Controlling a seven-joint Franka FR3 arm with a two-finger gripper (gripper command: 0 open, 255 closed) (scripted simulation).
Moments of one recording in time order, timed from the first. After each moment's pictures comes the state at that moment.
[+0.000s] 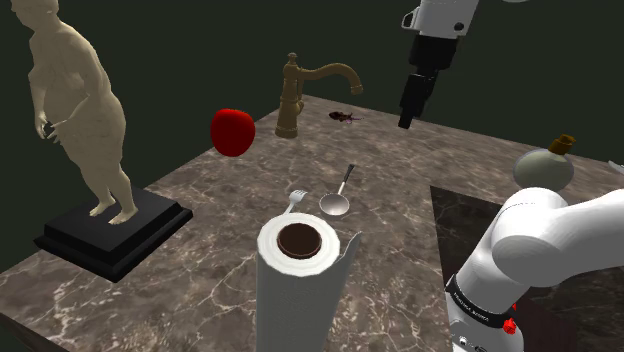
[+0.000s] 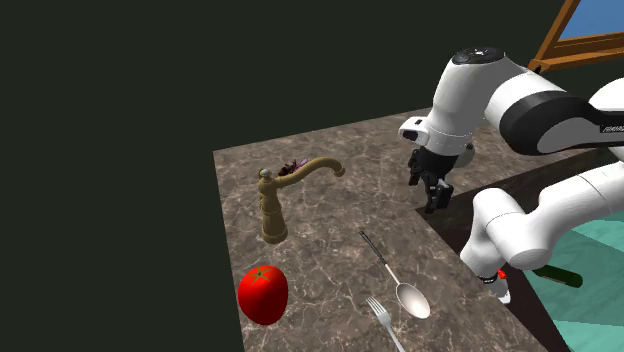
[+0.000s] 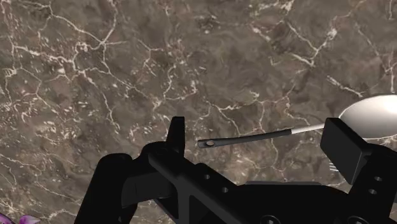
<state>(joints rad) 0.02 -0.82 0.07 -2.31 0.01 1.48 -0.11</state>
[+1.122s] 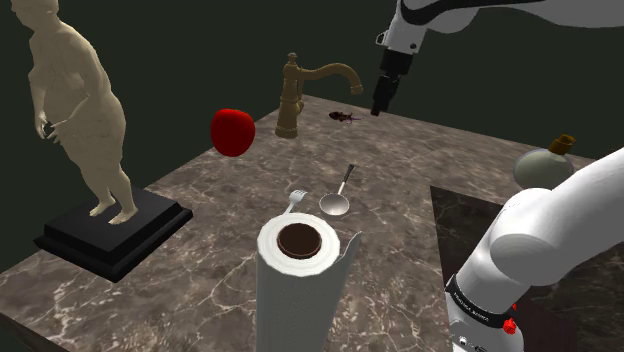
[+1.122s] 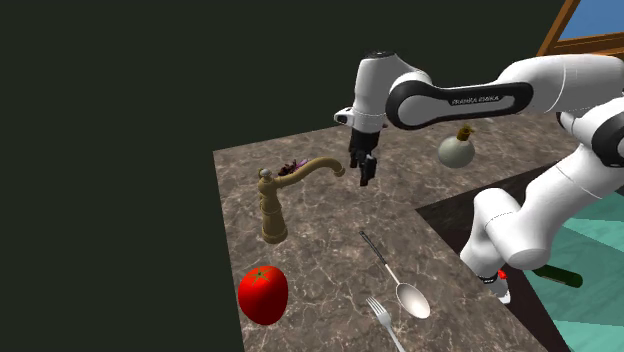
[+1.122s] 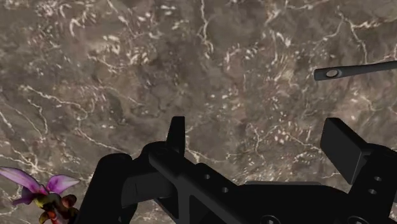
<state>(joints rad) -0.01 -0.41 -0.22 -2.14 -0.01 1.75 -0.46</state>
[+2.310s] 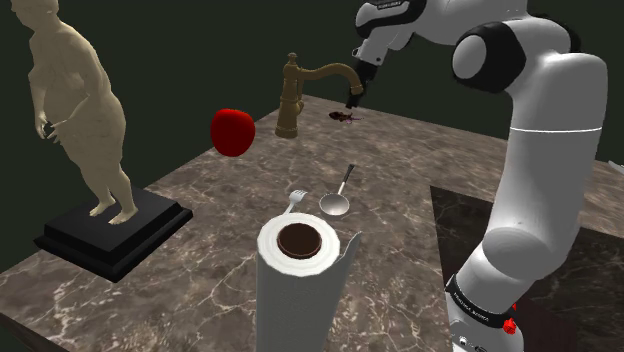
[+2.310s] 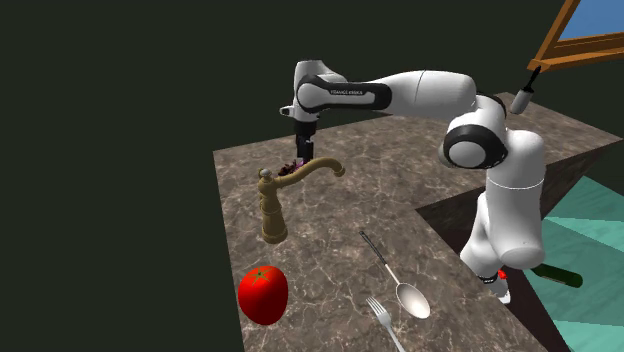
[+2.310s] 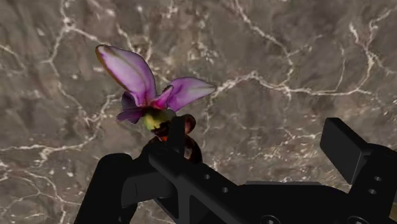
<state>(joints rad) -0.14 0.36 -0.39 -1.43 0.35 1.70 -0.90</state>
